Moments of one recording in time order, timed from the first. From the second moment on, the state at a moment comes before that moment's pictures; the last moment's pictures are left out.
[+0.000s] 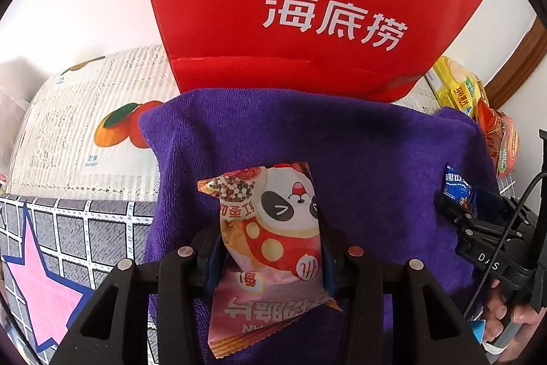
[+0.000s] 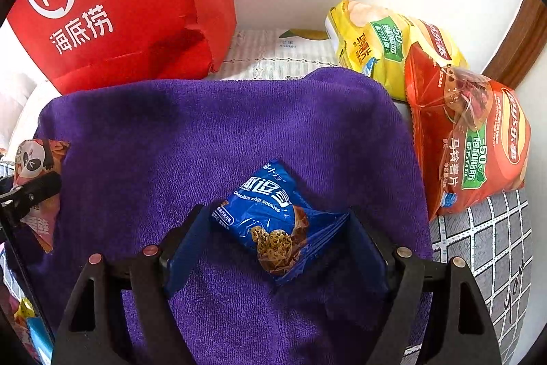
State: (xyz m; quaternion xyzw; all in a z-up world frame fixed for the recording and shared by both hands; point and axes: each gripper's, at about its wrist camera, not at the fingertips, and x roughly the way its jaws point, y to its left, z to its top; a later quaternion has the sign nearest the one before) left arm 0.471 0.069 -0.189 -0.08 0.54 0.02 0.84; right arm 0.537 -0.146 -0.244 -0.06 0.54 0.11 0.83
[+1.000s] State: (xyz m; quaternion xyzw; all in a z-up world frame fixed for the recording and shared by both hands) left arm 0.473 0.057 -0.194 -0.09 0.53 -0.01 0.84; right arm 0.514 -0.141 -0.208 -0.05 0.50 0.16 0.85
